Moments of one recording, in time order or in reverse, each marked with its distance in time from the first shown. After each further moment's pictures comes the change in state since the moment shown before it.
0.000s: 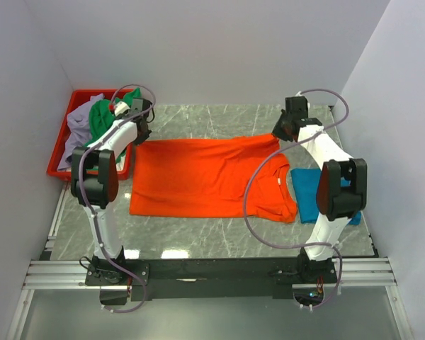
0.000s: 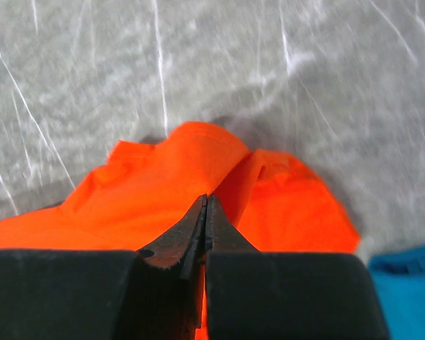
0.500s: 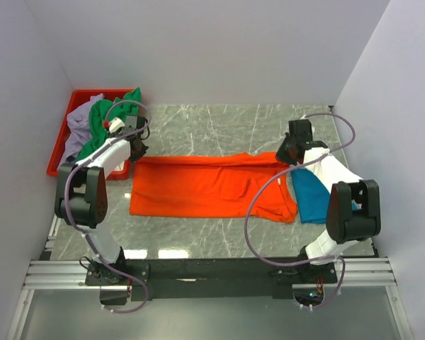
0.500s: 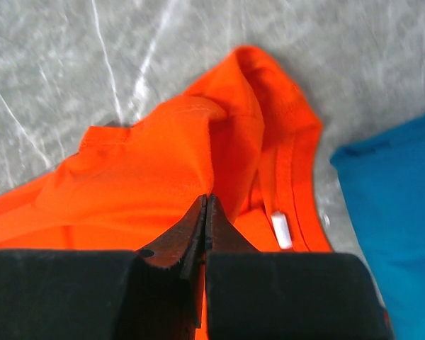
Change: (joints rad) left arm 0.000 -0.260 -0.365 0.099 0.050 -0.014; right arm 0.000 -0.261 -0.376 0.023 -0.002 0.055
